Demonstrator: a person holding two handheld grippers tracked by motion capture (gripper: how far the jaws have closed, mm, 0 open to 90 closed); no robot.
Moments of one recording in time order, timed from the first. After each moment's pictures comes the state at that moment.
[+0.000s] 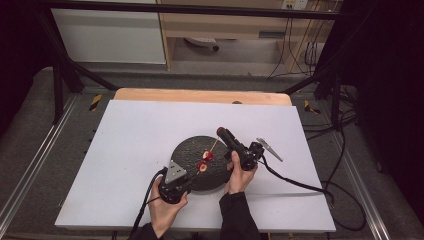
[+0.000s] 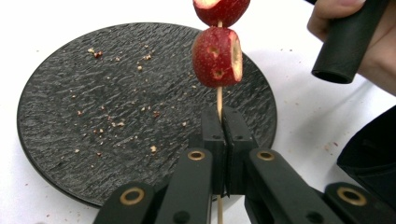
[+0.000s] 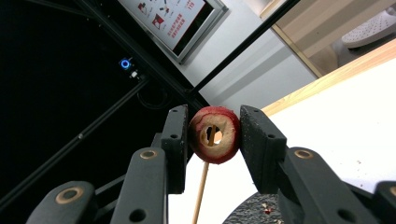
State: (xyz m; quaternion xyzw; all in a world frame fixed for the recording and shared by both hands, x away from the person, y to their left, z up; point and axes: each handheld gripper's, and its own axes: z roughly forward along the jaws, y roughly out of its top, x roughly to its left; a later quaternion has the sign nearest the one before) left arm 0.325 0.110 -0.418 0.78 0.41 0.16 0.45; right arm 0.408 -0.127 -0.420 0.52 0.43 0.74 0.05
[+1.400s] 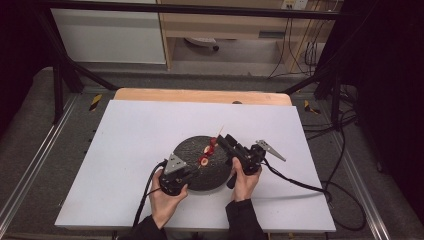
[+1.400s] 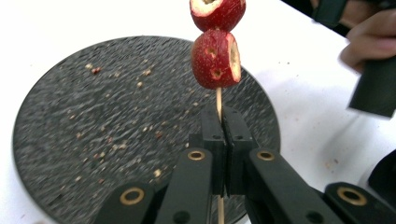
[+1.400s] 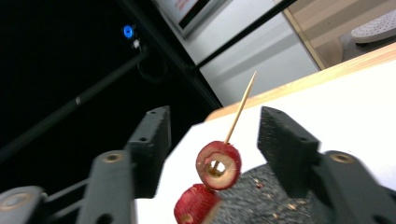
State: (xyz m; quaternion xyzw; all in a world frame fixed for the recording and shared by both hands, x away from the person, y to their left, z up) left arm 0.344 0.116 -0.414 0.78 0.40 0.13 0.47; right arm 0.395 -0.136 -0.411 0.49 0.50 0.71 0.06
